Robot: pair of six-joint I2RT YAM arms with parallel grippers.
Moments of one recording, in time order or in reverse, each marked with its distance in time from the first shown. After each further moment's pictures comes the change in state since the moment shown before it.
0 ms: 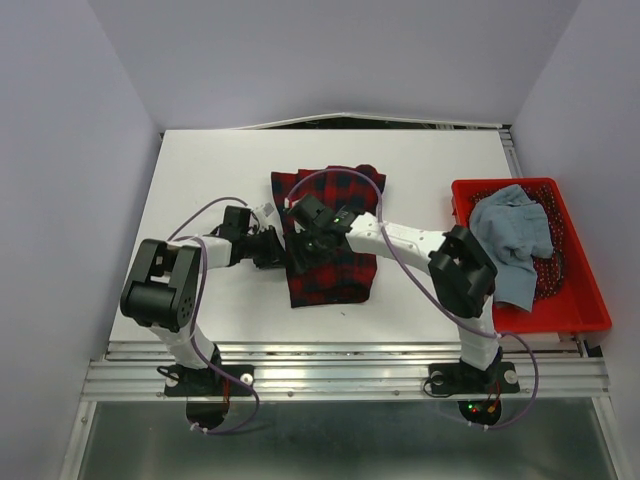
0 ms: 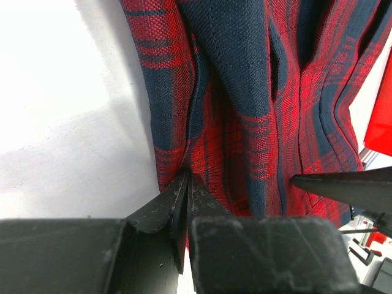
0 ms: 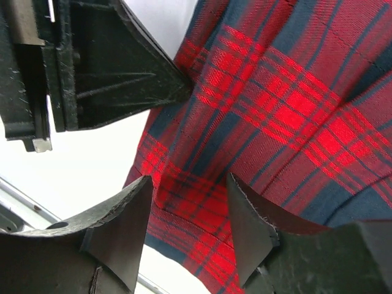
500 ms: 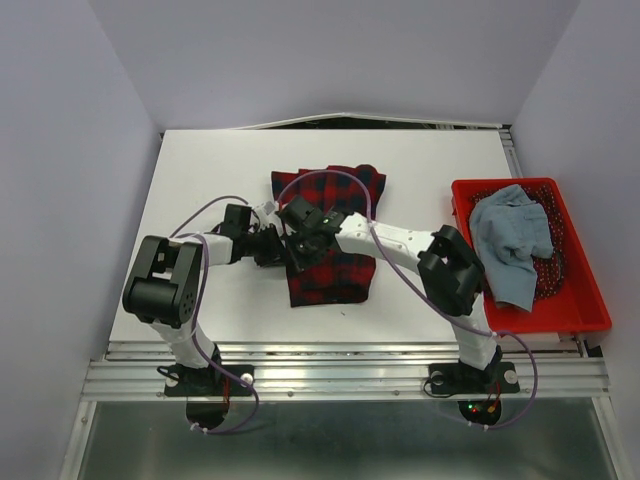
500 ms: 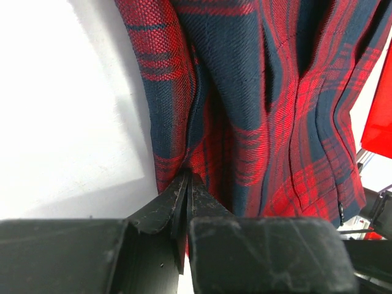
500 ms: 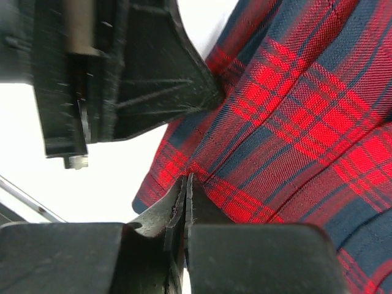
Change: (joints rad) left arm 0.000 0.026 0.021 0.000 0.009 -0.003; right arm 0.032 0.080 0.092 -0.044 0.018 -0.007
